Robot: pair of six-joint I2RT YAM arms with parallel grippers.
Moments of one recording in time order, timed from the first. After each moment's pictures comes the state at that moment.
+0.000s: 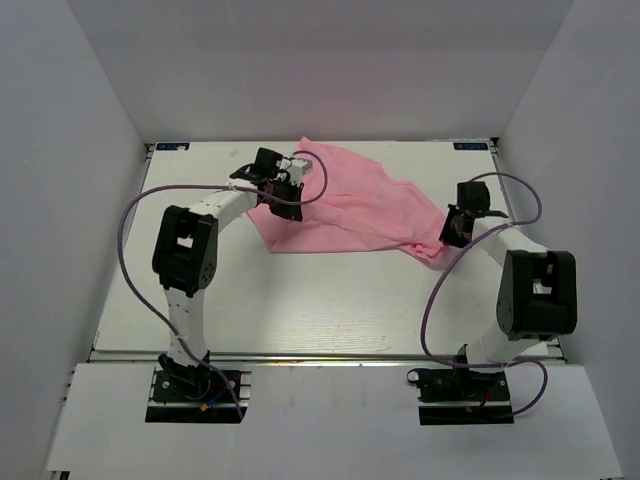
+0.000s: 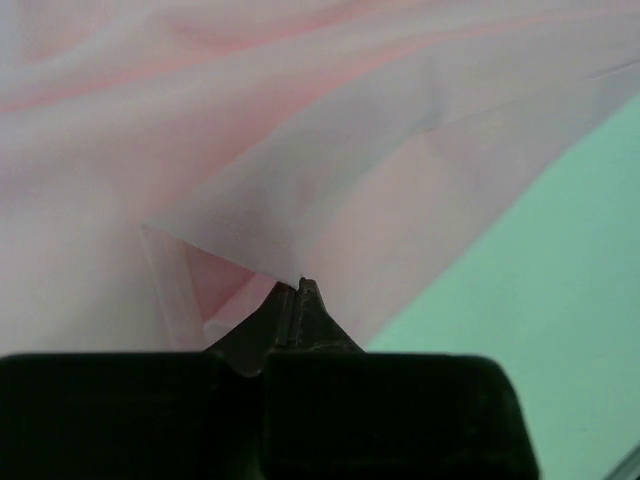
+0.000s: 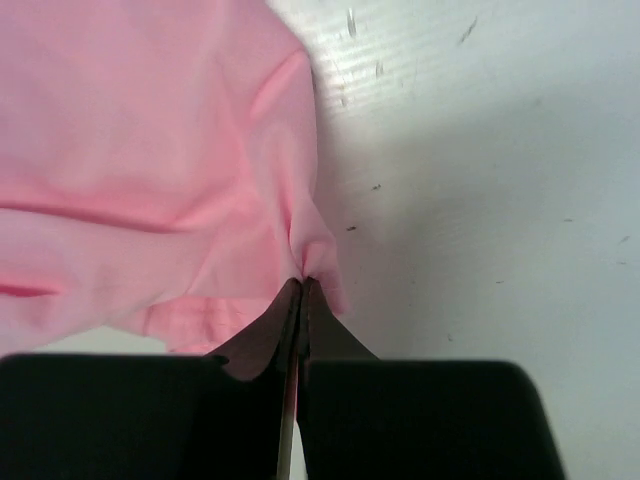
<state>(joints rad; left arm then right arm) -0.36 2.07 1.56 -0.45 0.42 0.09 0.02 1.62 0.96 -0.35 0.09 0.30</state>
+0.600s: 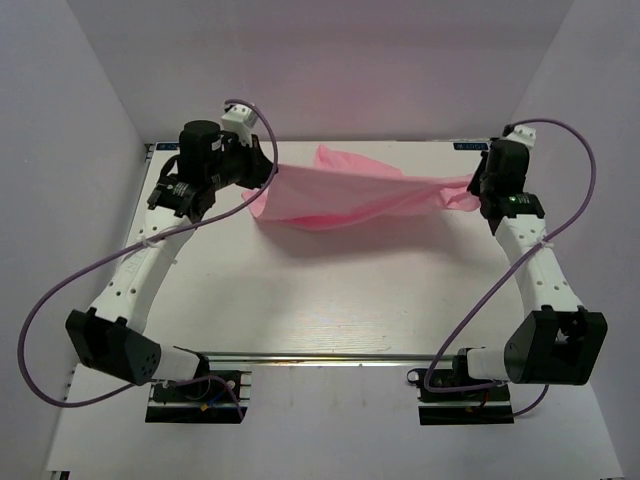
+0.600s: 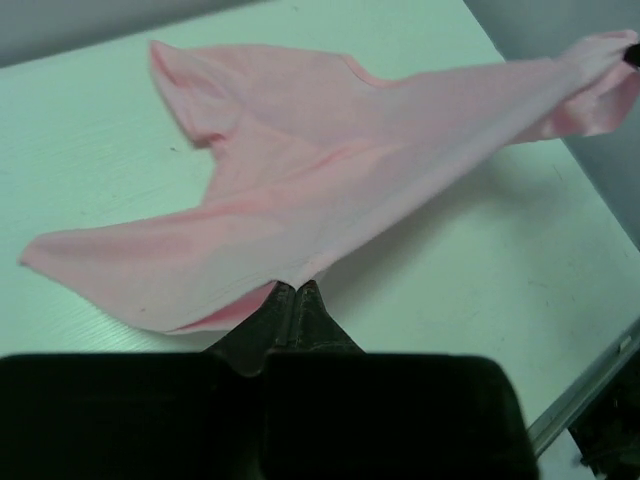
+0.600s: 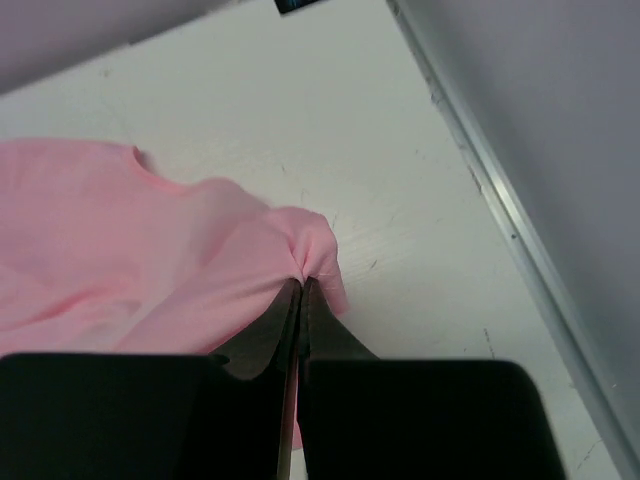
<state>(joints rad) -0.32 1.40 1.47 -0.45 0.37 -0.15 0.02 1.34 1.17 -0.34 0.26 0.24</state>
